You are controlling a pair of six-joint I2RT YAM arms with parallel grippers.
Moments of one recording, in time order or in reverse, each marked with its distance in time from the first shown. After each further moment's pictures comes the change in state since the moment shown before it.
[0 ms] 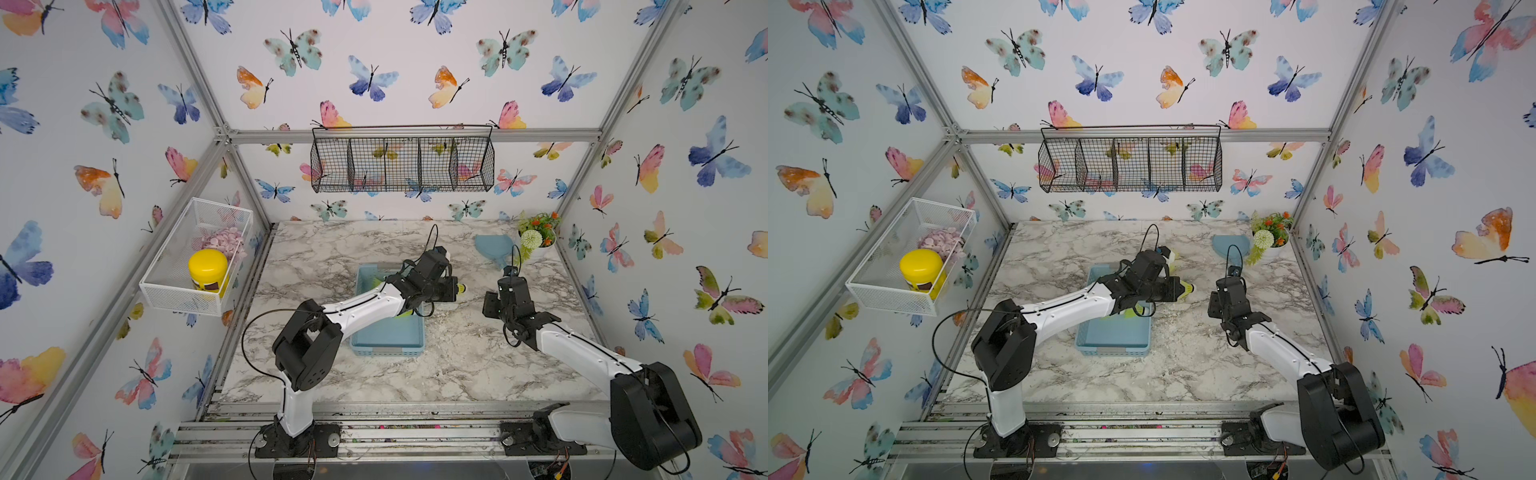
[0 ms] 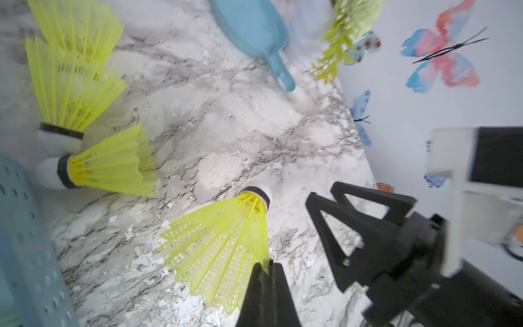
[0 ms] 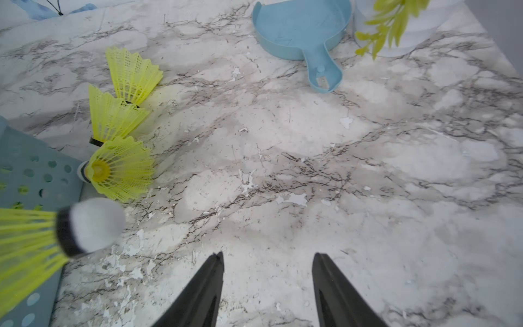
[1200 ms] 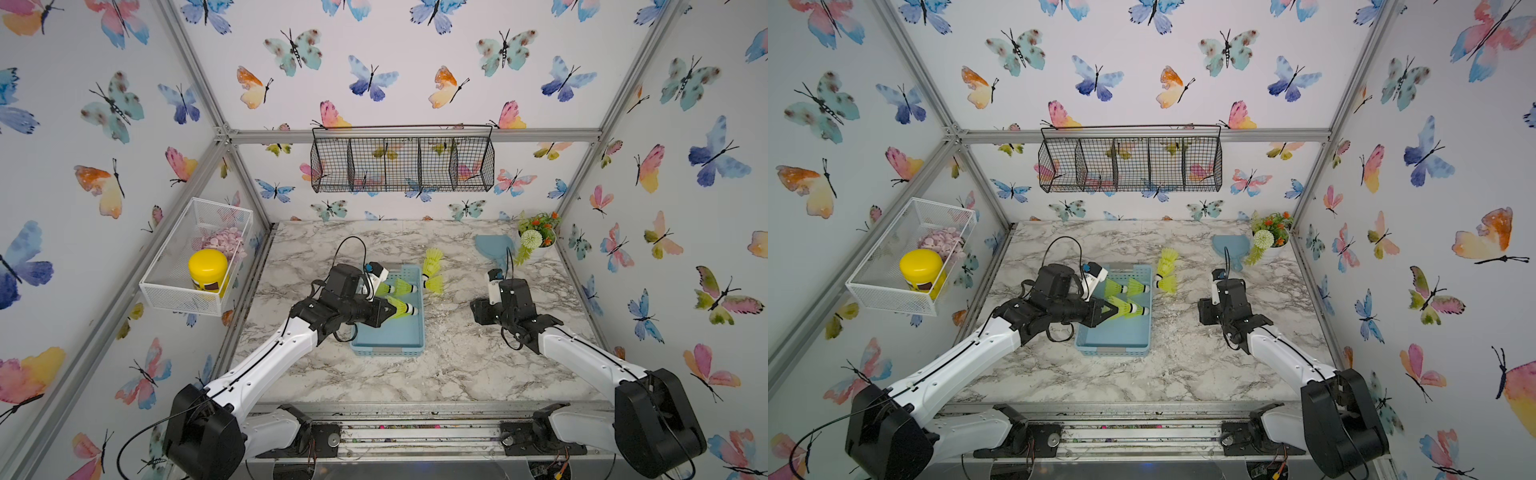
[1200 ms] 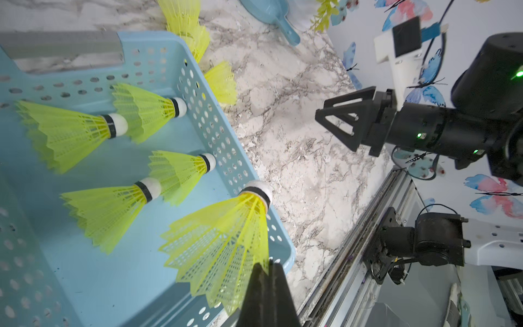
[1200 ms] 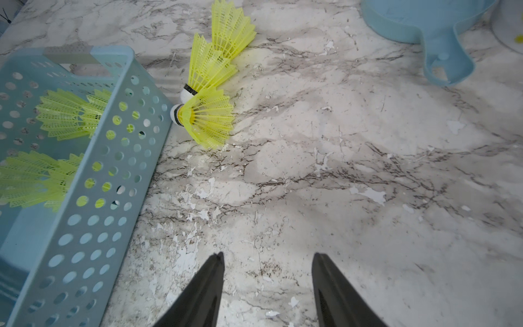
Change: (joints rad) left arm 0.307 -0.650 -0.553 -0.236 0.308 0.349; right arm 0.000 -0.037 -0.016 -0.003 -0.312 -0.155
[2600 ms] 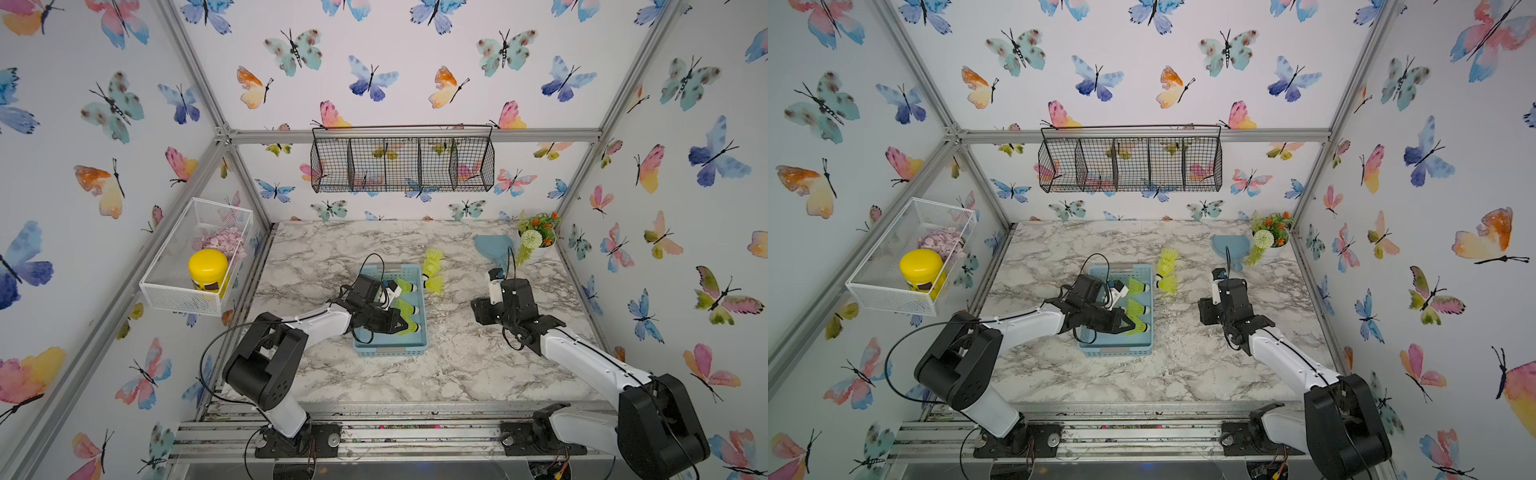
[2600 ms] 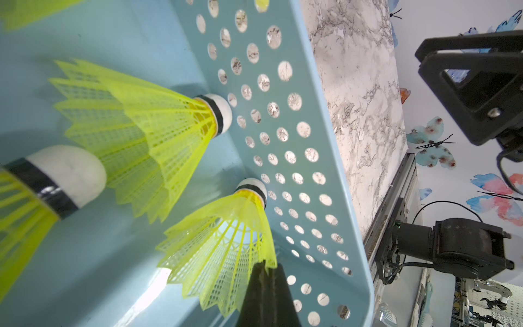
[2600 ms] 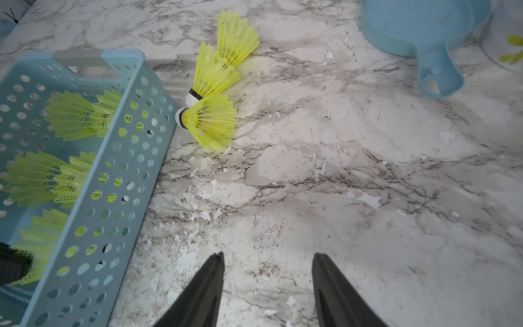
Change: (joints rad) left arm 0.000 0.421 -0.050 0.291 0.142 -0.080; right arm 0.000 -0.018 0.000 -0.008 0.000 -0.019
